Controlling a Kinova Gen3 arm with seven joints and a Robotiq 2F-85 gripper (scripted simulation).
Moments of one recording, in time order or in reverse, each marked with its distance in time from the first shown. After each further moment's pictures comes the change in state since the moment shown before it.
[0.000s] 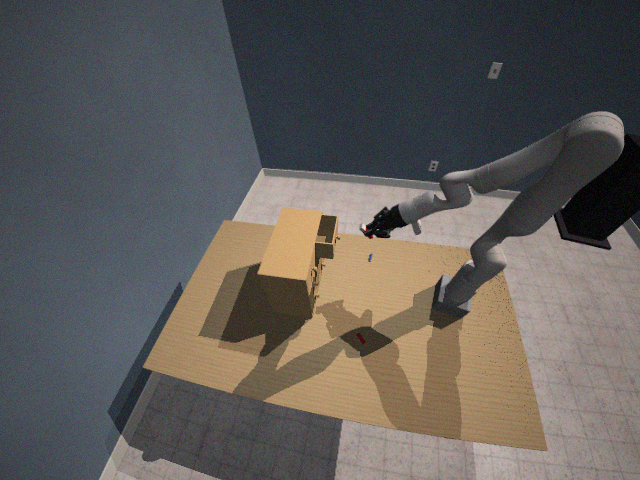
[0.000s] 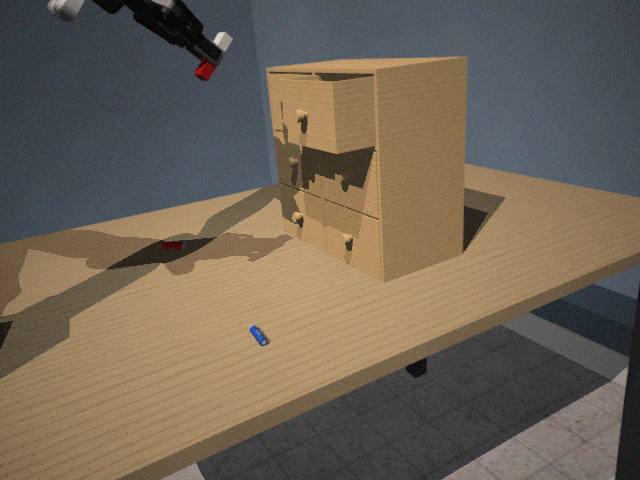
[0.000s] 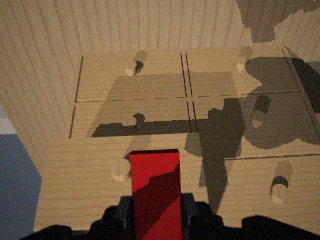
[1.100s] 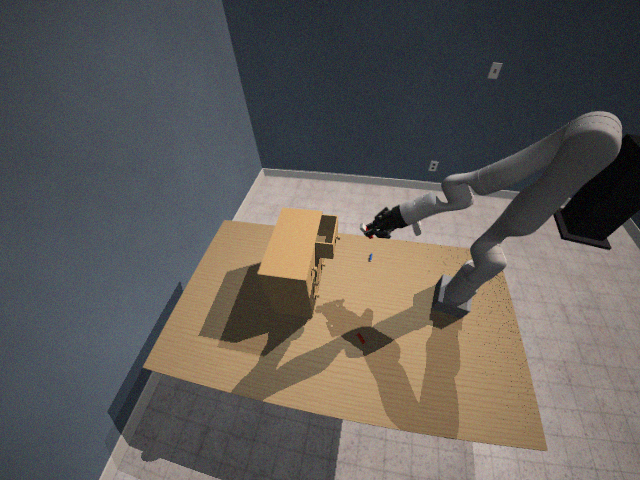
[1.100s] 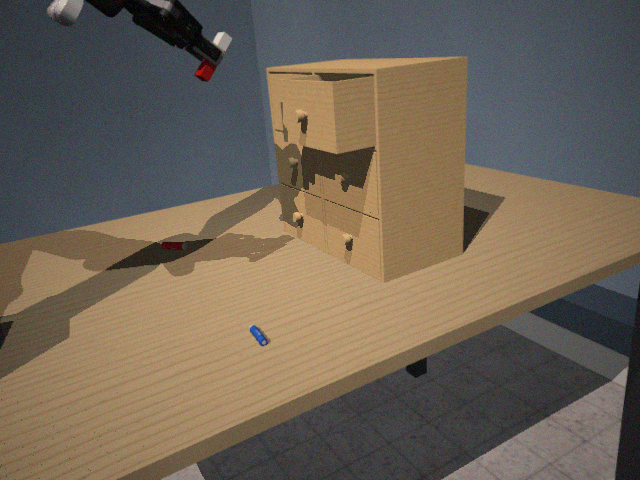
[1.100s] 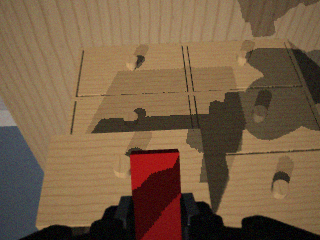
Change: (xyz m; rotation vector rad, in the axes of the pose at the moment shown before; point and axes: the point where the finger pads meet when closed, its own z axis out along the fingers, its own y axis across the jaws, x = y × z) arm 0.001 -0.001 0.000 0.004 -0.027 0.001
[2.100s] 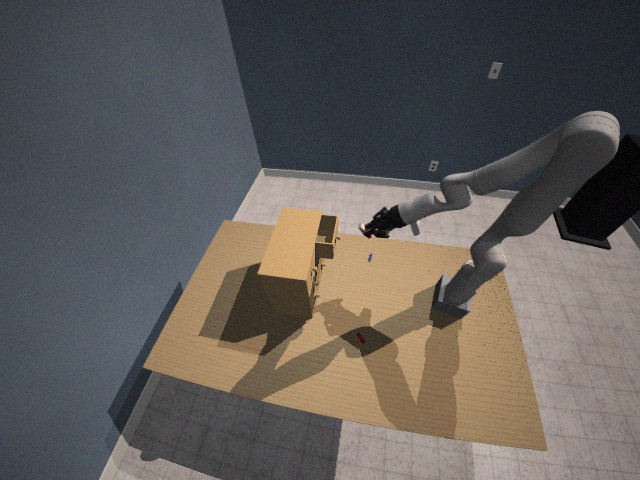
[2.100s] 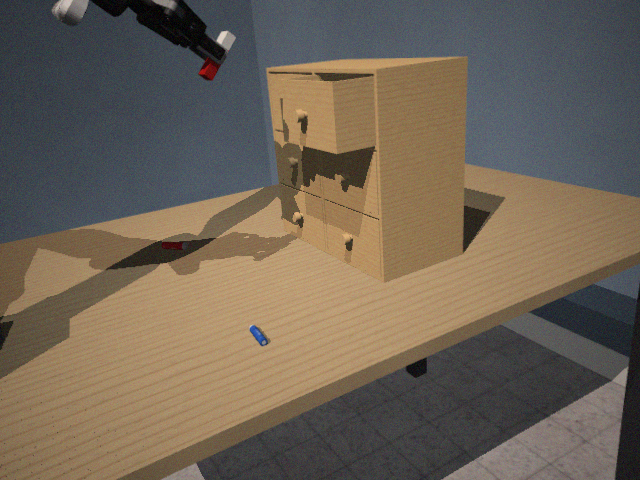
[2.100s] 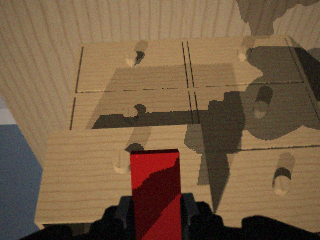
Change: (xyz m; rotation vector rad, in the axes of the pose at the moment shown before) arm -0.004 0.000 0.003 0.000 -0.004 0.001
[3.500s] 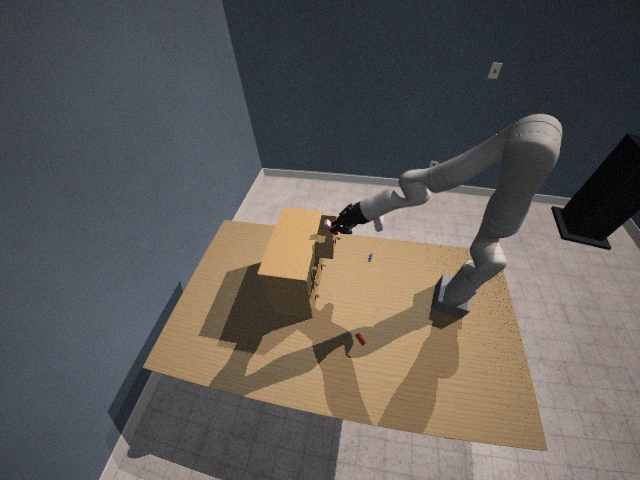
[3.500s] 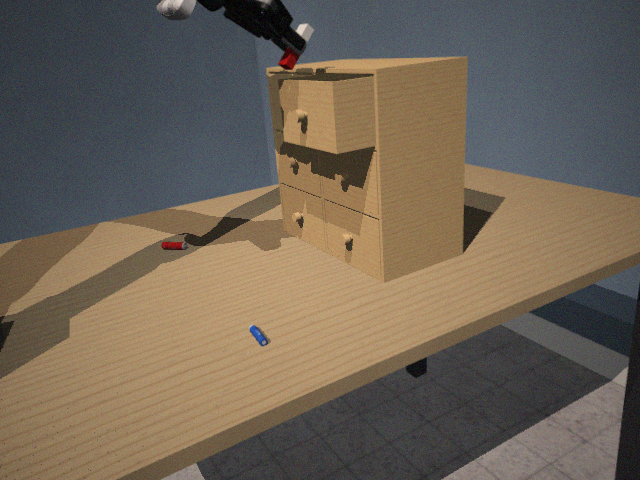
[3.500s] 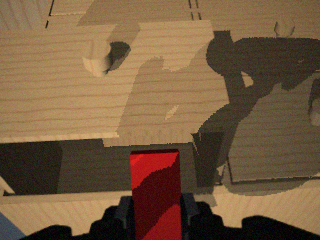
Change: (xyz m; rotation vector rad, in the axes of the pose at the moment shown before) arm -0.080 0.001 0.092 -0.002 -0.004 0.003
